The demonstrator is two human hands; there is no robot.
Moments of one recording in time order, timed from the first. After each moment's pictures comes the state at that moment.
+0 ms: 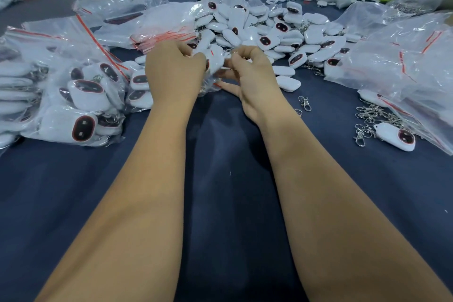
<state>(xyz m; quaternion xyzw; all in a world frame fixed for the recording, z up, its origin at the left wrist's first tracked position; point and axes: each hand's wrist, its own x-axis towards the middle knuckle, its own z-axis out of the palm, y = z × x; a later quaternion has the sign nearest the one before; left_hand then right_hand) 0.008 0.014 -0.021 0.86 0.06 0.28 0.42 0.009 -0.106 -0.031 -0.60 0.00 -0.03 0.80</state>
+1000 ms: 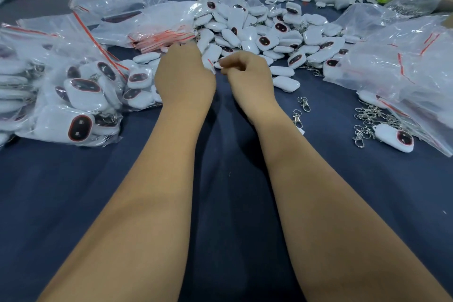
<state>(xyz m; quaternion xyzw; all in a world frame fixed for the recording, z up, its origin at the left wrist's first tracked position) 0.009 0.000 -0.025 0.93 0.05 0.26 0.25 0.003 -0.106 -0.032 -0.82 0.00 -0.14 0.56</state>
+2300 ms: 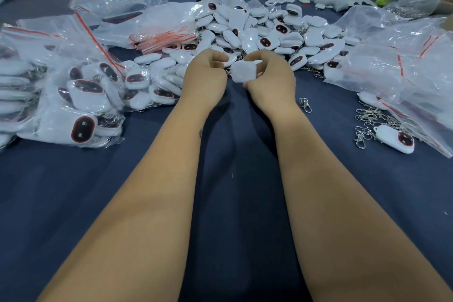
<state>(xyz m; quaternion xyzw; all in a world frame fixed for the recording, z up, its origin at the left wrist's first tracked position) 0.017 -0.015 -0.034 0.78 -0.01 0.08 0.62 0.009 -0.137 -0.037 -0.89 0.05 -0.18 0.42</state>
